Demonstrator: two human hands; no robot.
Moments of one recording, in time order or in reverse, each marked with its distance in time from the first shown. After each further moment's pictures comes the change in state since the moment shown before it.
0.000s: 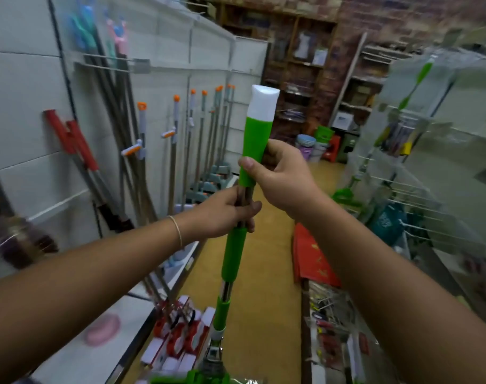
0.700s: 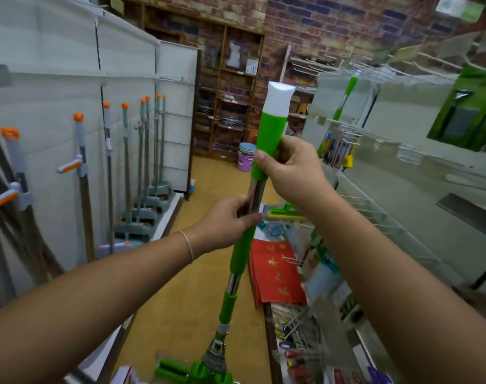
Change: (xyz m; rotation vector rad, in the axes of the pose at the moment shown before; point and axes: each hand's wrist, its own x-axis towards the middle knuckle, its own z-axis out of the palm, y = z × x) left_hand 0.228 0.000 0.020 0.092 -0.032 0.221; right_hand 0.155 0.097 -0.113 -0.192 0.322 0.054
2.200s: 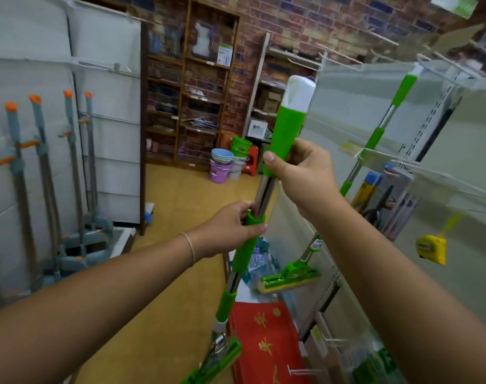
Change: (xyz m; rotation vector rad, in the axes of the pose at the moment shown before) left_hand 0.630 -0.262 -0.040 -0.273 -0.215 -0.060; right_hand 0.549 0.364 0.047 0.094 0.192 0.077
